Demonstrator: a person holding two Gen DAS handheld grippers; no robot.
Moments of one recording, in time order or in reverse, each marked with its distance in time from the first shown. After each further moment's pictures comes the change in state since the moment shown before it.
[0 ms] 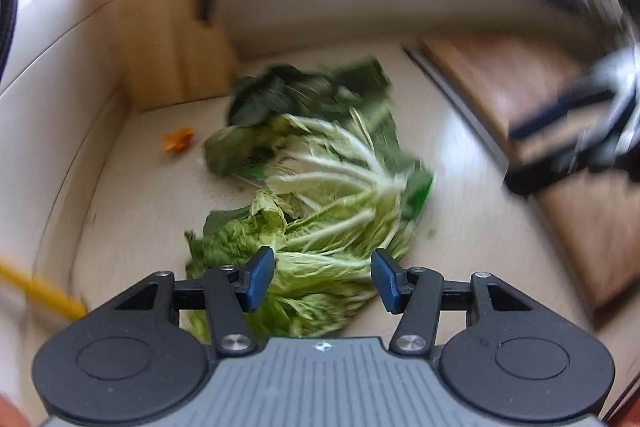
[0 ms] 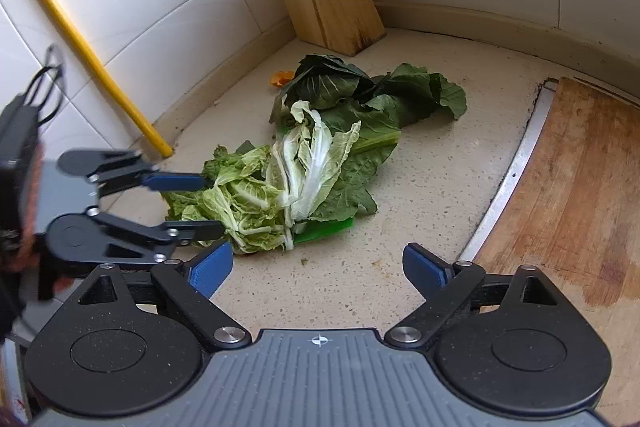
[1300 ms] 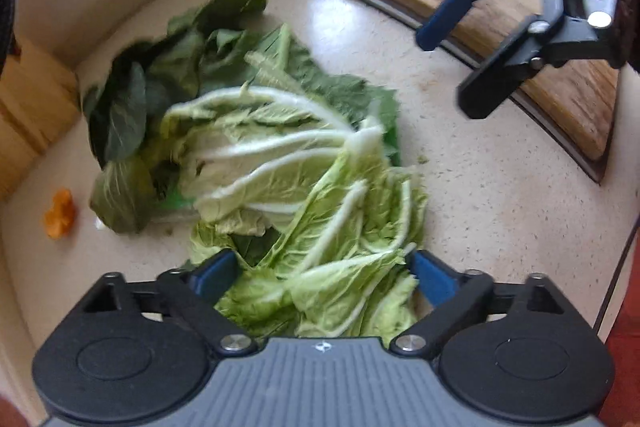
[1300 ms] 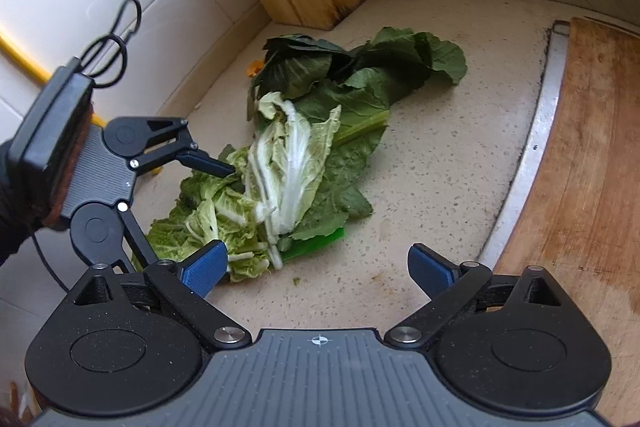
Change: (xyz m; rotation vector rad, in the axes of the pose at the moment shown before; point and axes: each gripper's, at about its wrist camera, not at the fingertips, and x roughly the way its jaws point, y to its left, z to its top) left arm 0.071 0.024 0.041 0.416 0.287 -0.340; right arm 0.041 -0.027 0.014 0.161 0.072 0.068
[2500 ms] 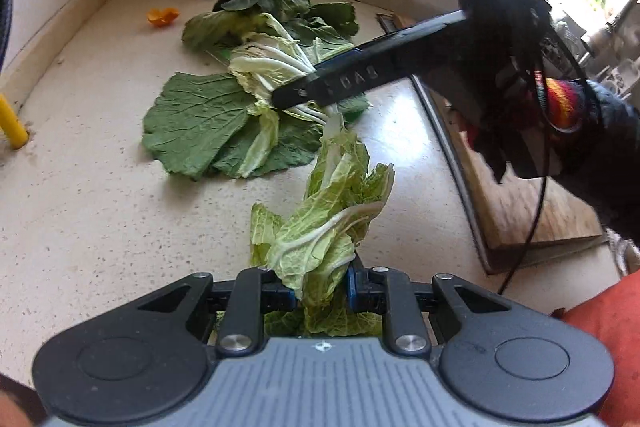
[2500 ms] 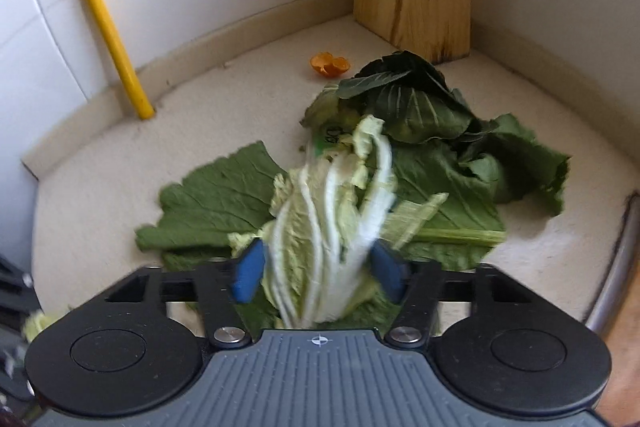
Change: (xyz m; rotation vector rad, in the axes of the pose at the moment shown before) left arm -0.057 -0.101 -0.112 -0.717 -0.327 0.026; right arm 0.069 0.091 0.016 -0.460 0.010 -0.191
